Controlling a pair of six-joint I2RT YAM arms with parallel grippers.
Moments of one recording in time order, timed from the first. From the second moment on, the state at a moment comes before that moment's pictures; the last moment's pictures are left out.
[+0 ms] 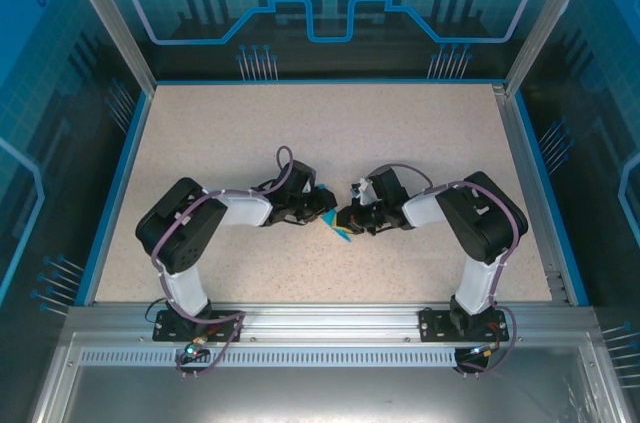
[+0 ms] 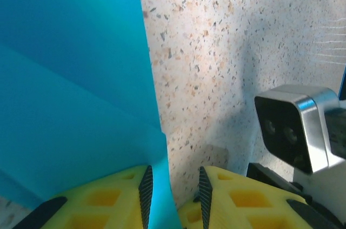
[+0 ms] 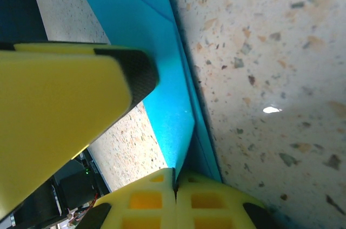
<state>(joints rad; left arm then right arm) -0.59 1.82 0.84 0.16 0.33 -1.05 0.51 1.84 0.70 0.22 -0.75 0.88</state>
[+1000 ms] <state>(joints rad) -0.60 1.86 0.91 0.07 0.34 -1.03 0.50 1.73 0.72 -0.09 -0.68 0.72</state>
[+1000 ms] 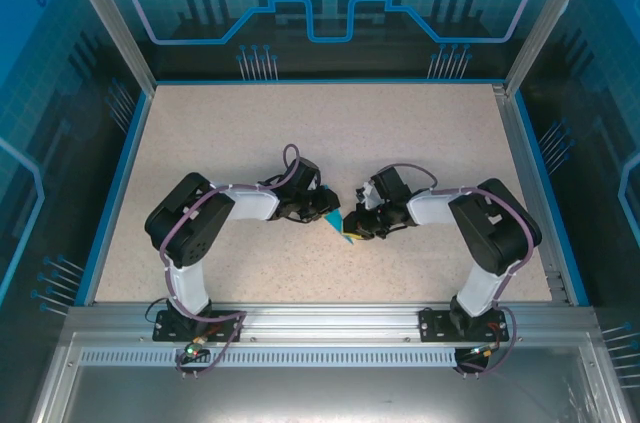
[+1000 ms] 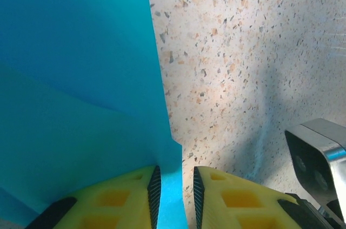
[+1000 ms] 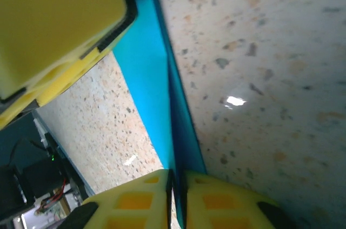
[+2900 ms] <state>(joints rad) -0.60 1.88 0.95 0.00 0.34 -1.00 0.60 1.74 0.84 -0.25 -0.60 0.56</state>
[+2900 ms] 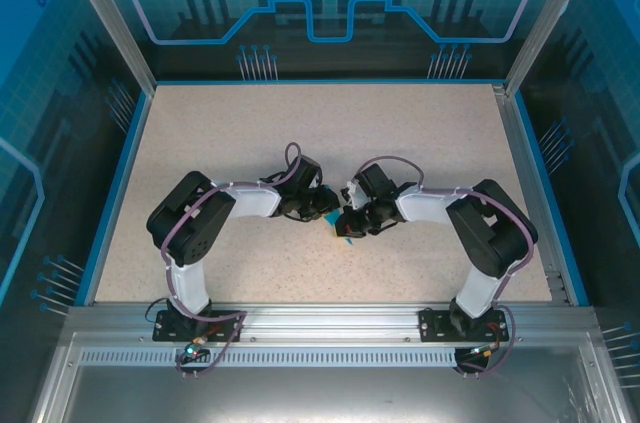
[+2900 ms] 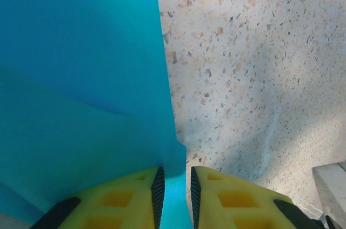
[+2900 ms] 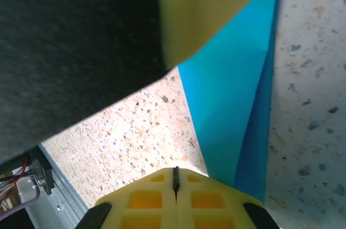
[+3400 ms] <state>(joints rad) -0.59 1.88 0.95 -0.01 0.34 -0.98 0.56 1.75 0.81 -0.22 -0.61 0.55</state>
